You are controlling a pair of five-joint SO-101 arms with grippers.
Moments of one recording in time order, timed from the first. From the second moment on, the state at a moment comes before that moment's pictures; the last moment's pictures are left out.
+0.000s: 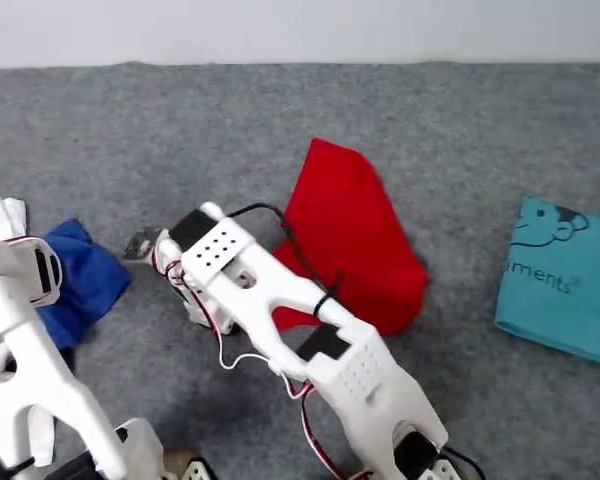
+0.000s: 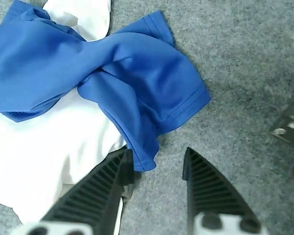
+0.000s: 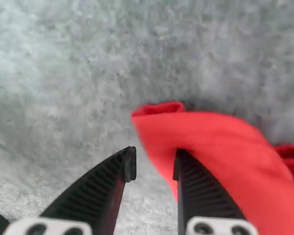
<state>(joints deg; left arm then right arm) -37.5 -26.6 17.3 90.6 -9.4 -51.1 43.1 -33.3 97.6 19.2</state>
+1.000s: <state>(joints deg) -37.5 -26.6 20.6 90.6 -9.4 -50.3 49.8 -37.4 94.5 18.9</state>
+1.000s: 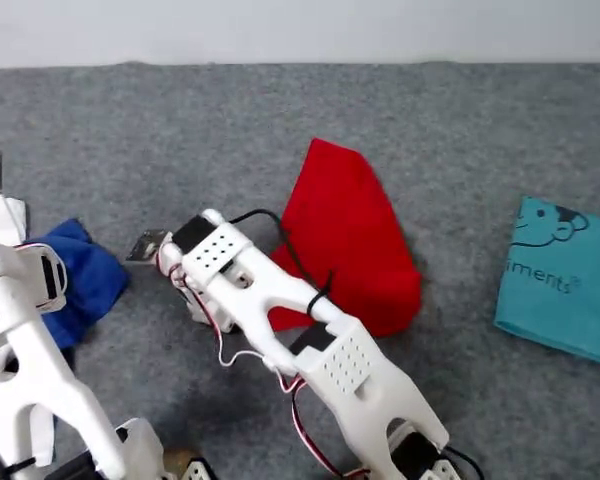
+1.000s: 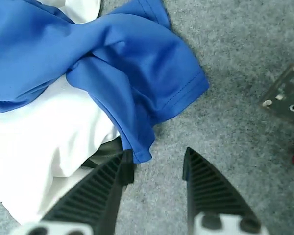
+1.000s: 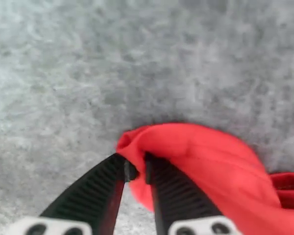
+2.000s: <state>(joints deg) -27.3 -26.6 20.6 90.4 -9.4 -33.5 -8.0 -48.9 100.5 45.0</state>
